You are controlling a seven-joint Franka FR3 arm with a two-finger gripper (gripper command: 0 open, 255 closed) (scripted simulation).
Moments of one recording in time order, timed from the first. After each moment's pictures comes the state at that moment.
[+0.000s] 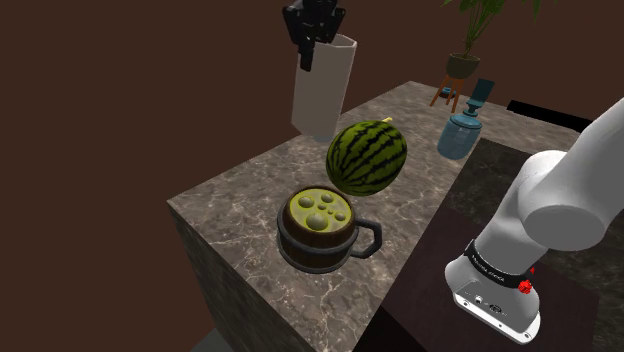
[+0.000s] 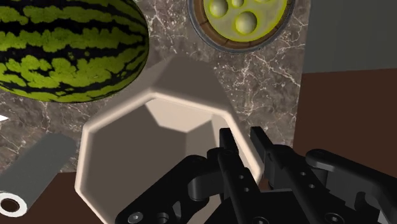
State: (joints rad) arm 0.25 -0.21 0.31 -1.71 0.03 1.59 0.41
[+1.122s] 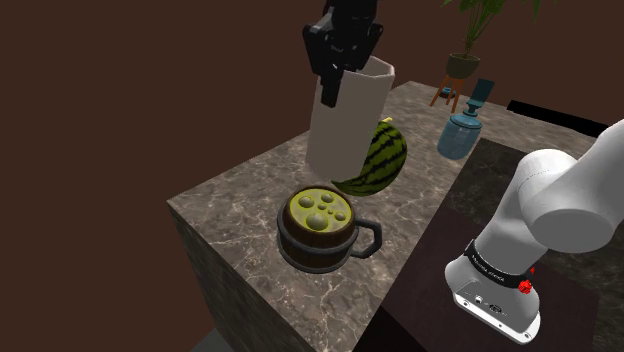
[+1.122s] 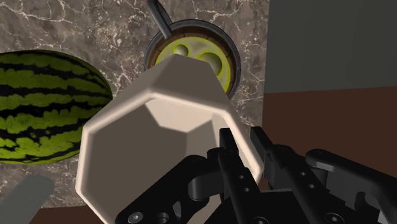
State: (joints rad) arm 0.35 -0.39 0.44 -1.86 0.11 1.57 0.62
